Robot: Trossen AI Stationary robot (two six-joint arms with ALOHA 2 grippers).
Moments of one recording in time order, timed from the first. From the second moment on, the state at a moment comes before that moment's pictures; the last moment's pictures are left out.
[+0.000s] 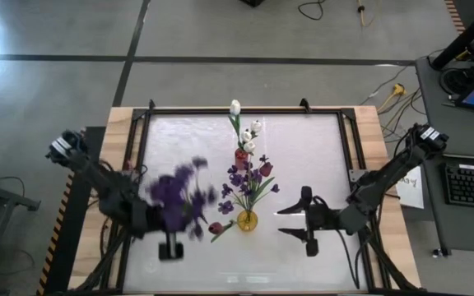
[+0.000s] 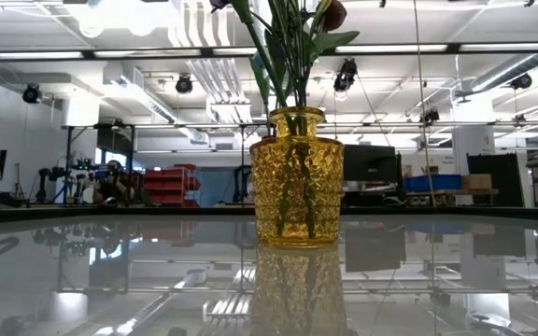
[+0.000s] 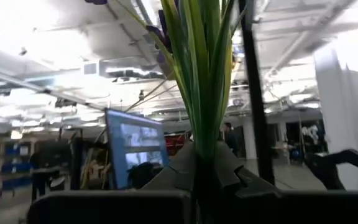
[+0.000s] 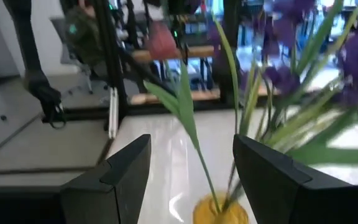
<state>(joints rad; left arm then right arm) -0.74 1.37 0.96 1.11 -0.69 0.52 0.70 1.25 0.70 0.43 0.68 0.16</state>
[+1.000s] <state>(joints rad) -0.61 1.83 1.53 1.05 -0.67 0.55 0.69 1.42 1.06 0.63 0.62 -0.20</state>
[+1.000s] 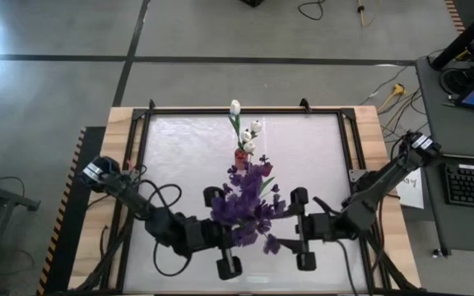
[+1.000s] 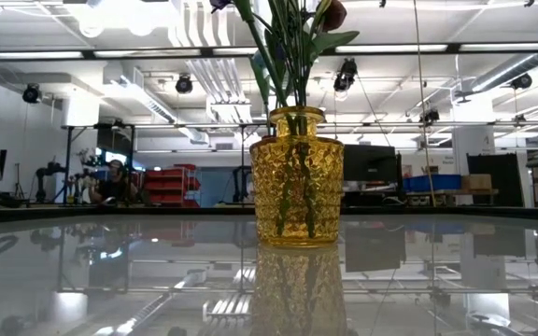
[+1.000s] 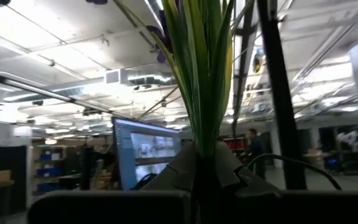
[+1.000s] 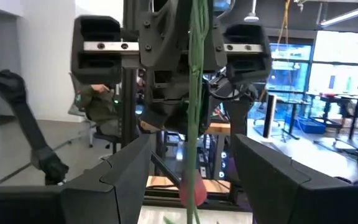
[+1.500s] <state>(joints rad) -0.58 1.83 1.53 0.96 -0.62 0.41 0.65 1.52 1.27 0.38 0.63 -0.13</state>
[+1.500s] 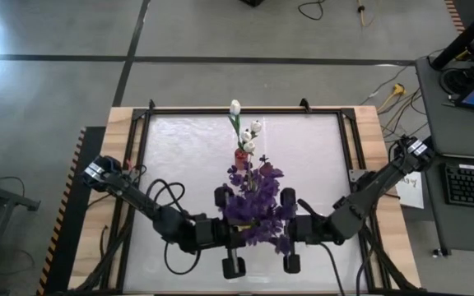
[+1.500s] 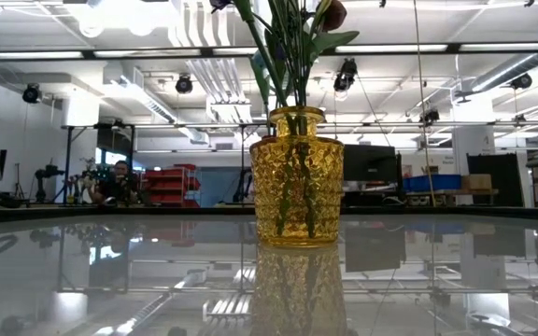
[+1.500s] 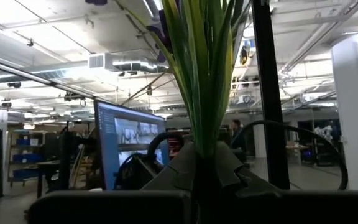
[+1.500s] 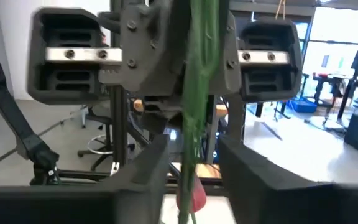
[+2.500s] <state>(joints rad) -0.56 1.68 1.52 0.33 -0.69 0.11 0.64 1.49 1.34 -0.02 0.66 0.03</state>
